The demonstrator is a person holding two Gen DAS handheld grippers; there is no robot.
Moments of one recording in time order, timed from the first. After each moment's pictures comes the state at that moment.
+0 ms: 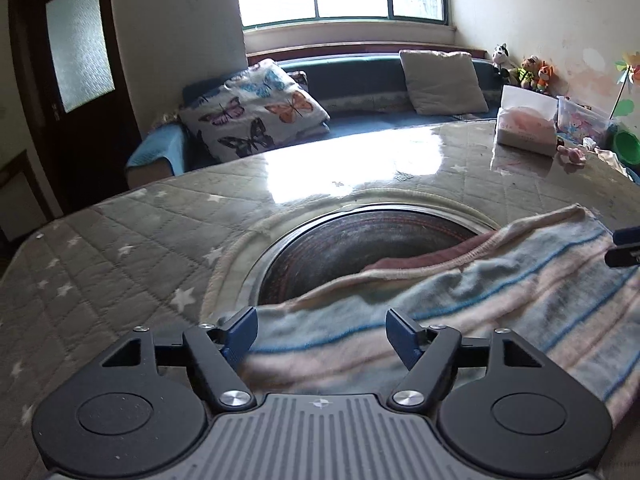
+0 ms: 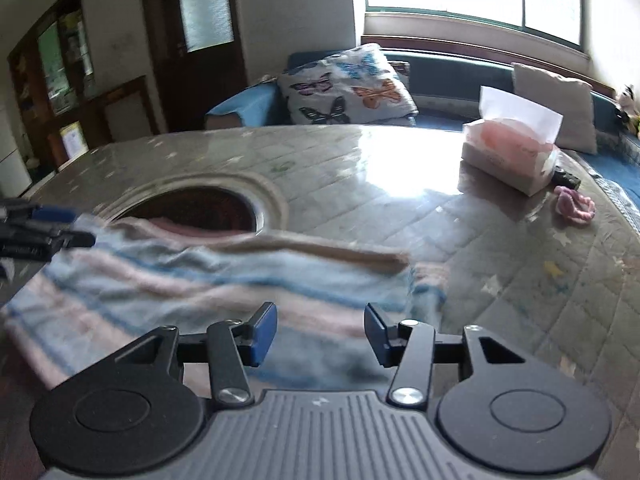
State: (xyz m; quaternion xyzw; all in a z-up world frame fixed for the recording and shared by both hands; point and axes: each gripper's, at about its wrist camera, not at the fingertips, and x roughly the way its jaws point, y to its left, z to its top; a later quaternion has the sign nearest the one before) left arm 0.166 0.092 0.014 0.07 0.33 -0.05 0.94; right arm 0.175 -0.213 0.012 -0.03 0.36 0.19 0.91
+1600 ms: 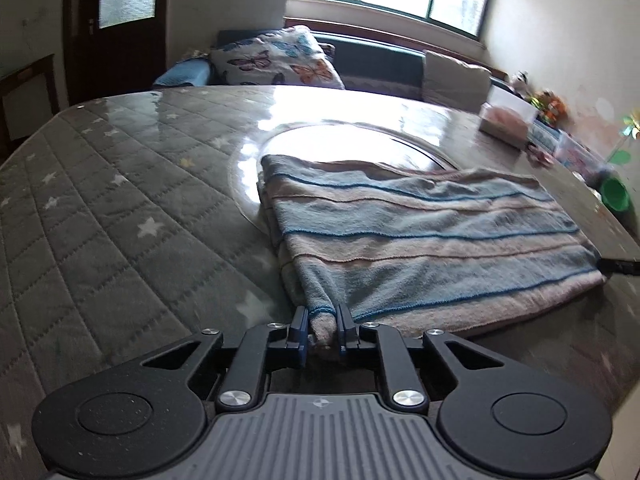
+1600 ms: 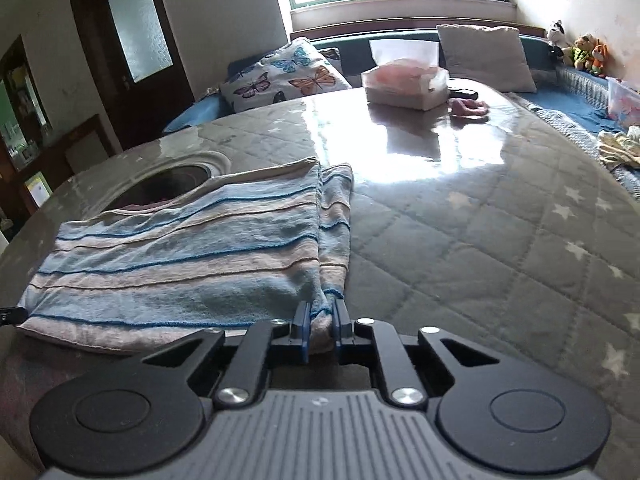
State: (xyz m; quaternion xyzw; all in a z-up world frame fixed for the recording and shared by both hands) left arm 0.019 0.113 -0.001 -0.05 0.38 -0.06 0.92; right arm 0.074 -0.294 -0.004 0.06 0.37 0.11 0.92
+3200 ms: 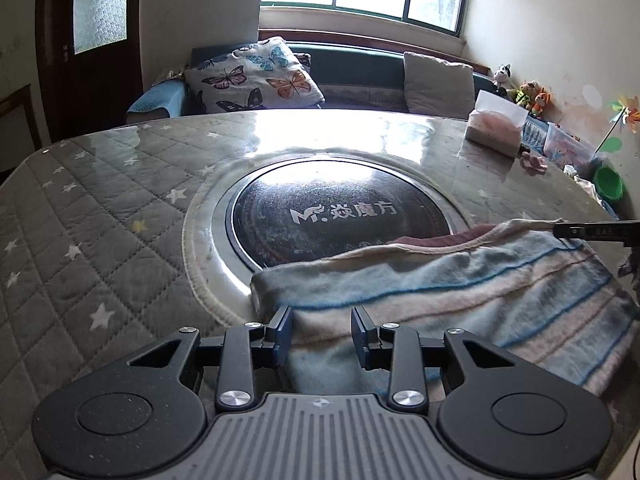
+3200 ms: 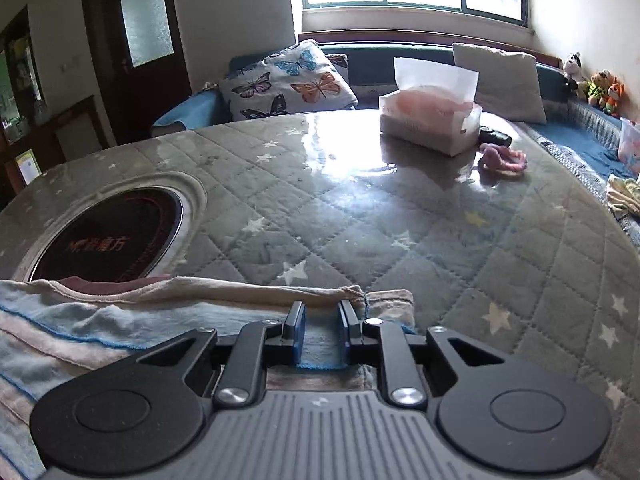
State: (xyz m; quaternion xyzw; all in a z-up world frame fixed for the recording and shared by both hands) left arm 0.093 0.086 0.008 -0.02 0.36 -0.07 0.93; right arm 0.180 -0.264 -0.005 0.01 0.36 0.11 0.93
